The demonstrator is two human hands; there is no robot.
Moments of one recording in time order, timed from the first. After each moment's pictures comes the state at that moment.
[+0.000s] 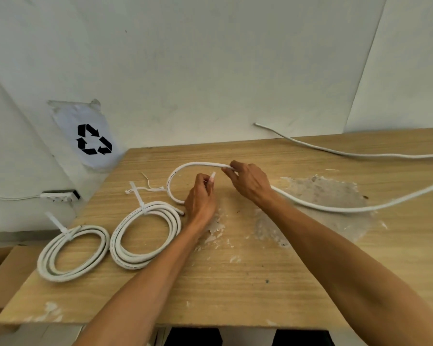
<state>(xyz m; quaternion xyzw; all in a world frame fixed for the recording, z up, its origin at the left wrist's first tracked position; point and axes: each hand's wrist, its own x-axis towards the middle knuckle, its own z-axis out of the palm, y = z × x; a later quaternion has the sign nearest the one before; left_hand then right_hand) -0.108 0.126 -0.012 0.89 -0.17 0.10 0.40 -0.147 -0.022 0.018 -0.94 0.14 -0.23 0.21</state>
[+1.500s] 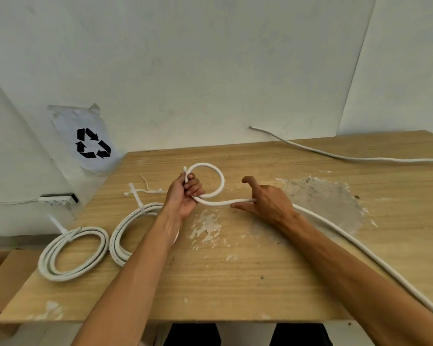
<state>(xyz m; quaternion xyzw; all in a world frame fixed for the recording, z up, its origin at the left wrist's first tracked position) -0.080 0.156 0.024 0.32 -0.02 -0.36 0.87 -0.228 -0.035 0.006 -0.97 0.08 -0.20 0.11</state>
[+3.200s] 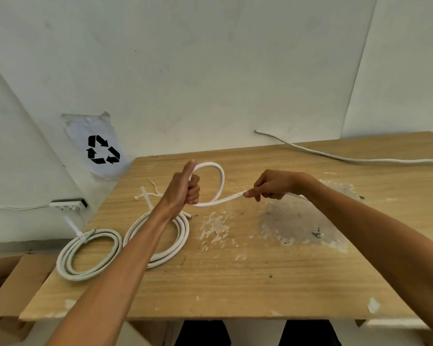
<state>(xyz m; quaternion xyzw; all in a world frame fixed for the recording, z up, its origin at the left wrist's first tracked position) -0.111 0.198 0.078 0.69 -0.25 -0.19 0.65 -0.211 -0.063 0.079 -0.90 0.08 0.15 0.40</state>
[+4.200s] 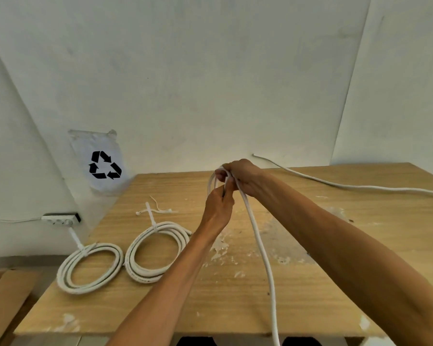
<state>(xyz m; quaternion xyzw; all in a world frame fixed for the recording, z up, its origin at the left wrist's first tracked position) -0.169 0.135 0.083 0.77 -0.30 -0.03 0.56 -0.174 0.035 0.156 -0.65 0.22 -0.08 0.72</state>
